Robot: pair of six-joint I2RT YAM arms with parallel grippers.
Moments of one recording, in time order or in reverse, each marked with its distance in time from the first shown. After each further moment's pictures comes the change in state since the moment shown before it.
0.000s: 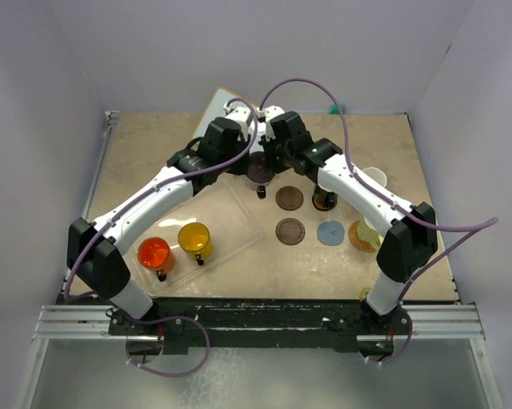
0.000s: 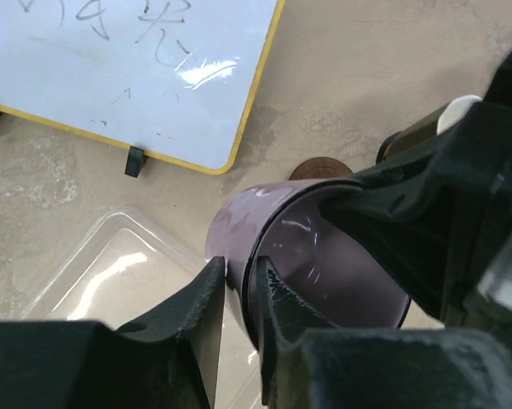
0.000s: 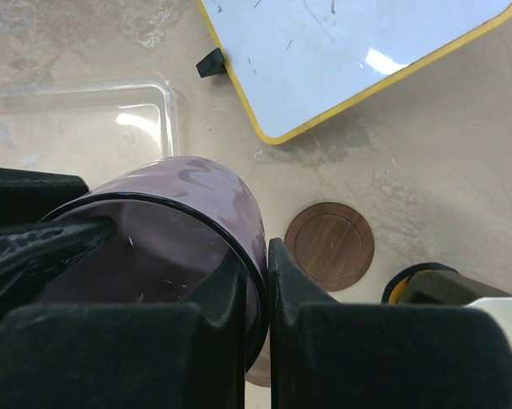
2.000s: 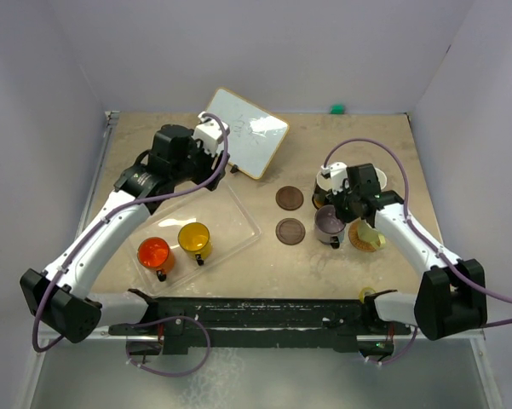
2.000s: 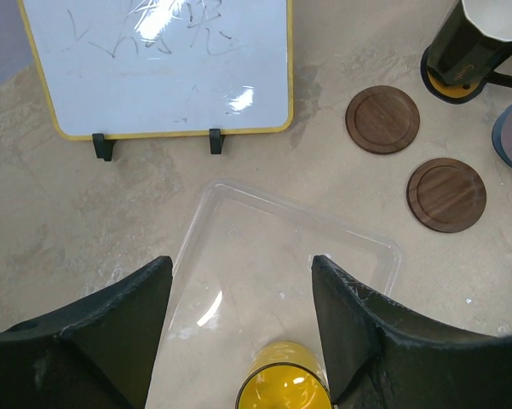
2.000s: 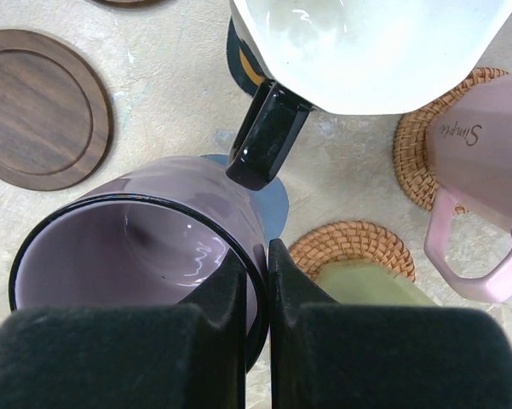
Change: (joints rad) left arm 0.149 -0.336 -0.183 -0.082 0.215 0.463; right arm -0.393 -0.471 -0.757 0.024 -0.169 -0.377
